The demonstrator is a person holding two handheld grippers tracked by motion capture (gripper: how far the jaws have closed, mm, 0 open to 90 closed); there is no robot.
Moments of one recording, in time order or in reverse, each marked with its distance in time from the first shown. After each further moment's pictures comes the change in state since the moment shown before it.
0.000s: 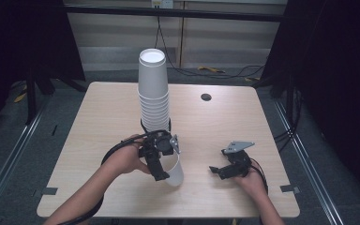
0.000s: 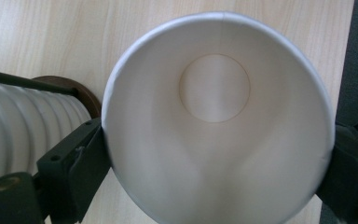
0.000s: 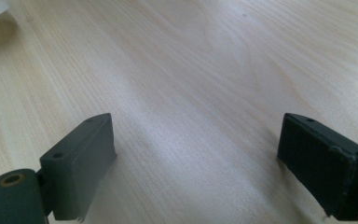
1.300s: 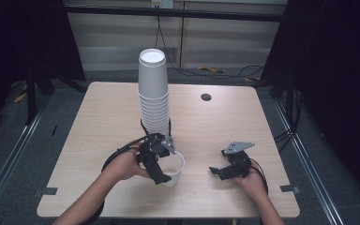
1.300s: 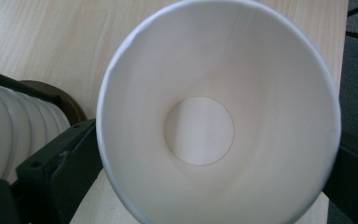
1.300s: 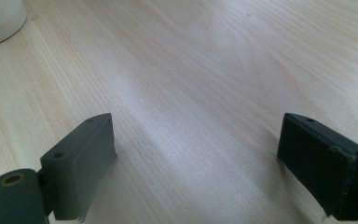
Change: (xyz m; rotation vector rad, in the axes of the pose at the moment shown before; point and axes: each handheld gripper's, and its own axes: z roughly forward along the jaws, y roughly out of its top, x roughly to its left) left arm 0.002 -0.021 0.016 -0.132 -0.039 -0.069; right arm 0.002 -0.001 -0.001 0.000 0.003 -0.001
